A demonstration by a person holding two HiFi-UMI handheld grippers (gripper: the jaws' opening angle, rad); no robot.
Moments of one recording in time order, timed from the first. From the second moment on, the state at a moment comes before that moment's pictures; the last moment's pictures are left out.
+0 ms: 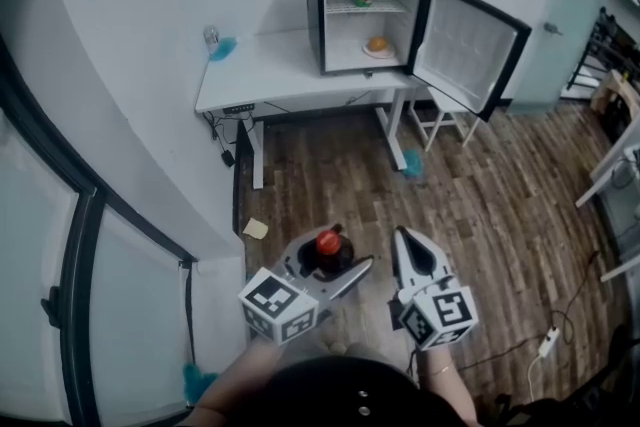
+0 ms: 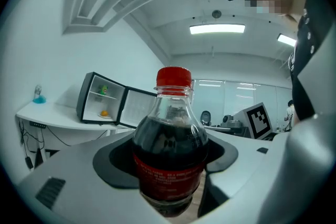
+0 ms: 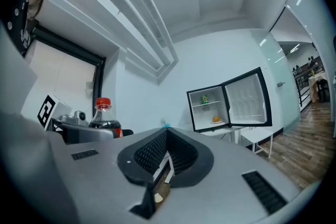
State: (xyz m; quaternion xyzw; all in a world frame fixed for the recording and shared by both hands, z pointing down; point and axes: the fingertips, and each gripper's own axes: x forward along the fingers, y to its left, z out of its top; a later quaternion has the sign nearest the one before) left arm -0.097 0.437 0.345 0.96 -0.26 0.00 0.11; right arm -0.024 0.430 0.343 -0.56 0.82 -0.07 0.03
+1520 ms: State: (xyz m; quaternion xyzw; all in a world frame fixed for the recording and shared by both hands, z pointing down) left arm -0.050 0.207 0.343 0.96 -0.24 -0.02 0.14; right arm 0.009 0.202 0.350 -0.57 0.82 -0.09 0.02
